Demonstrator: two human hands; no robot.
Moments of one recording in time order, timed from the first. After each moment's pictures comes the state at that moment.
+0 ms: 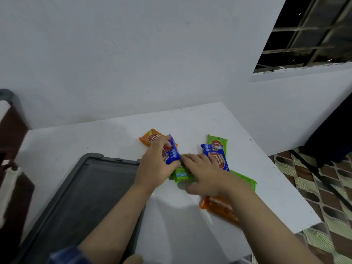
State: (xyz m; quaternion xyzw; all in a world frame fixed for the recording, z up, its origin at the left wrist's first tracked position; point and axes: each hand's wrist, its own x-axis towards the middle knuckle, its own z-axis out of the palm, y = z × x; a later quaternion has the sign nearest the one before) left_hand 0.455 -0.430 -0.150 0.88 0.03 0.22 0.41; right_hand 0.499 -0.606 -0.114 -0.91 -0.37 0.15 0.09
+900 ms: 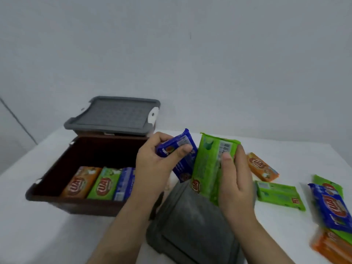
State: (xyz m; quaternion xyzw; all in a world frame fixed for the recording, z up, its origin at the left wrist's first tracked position) left_hand 0.246 -0.282 -0.011 0.67 0.14 0.43 0.59; right_hand 0.315 -0.415 -0.025 -0.60 -0.36 -0.04 0.72
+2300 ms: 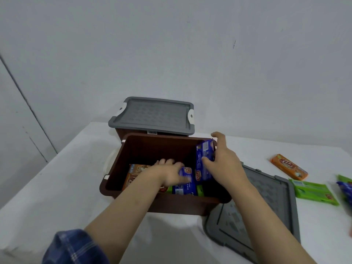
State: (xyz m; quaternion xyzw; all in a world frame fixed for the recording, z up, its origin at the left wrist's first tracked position) left_hand 0.195 -0.116 -0.073 0.94 0.20 -0.16 0.21; right_hand 0.271 -0.278 -0.034 -0.86 -0.36 0.00 0.35
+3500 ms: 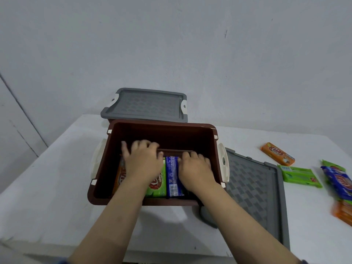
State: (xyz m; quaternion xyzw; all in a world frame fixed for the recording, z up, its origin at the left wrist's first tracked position) left_hand 0.147 -0.125 -0.075 0.93 0.34 0.10 0.08; right_hand 0.224 -0.254 -0.073 -0.92 -0.37 0.02 0.08
